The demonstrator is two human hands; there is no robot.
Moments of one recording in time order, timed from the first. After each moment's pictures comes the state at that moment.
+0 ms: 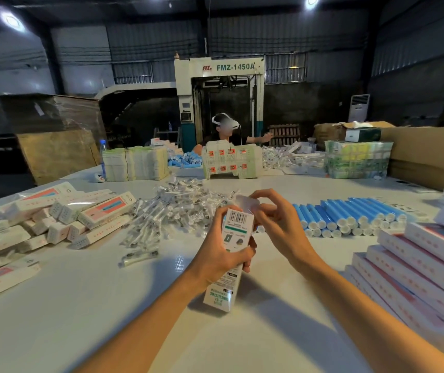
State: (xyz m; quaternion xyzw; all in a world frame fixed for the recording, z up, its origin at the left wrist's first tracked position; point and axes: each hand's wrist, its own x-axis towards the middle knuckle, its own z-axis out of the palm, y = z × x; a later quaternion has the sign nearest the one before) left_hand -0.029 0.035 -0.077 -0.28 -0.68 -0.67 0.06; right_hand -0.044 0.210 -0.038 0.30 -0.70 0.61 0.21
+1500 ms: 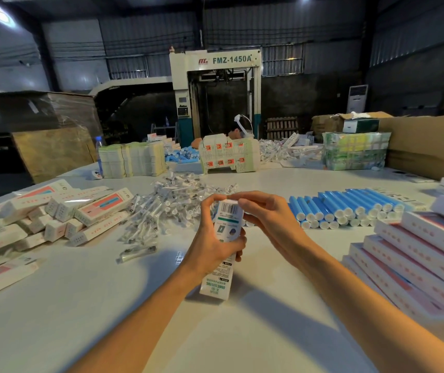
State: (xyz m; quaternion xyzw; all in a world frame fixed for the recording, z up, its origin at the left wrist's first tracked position) left_hand -0.034 0.029 -0.077 -0.23 -0.72 -0.64 0.13; right_hand -0.043 0.202 -0.032 0.23 -0.66 0.71 0.06
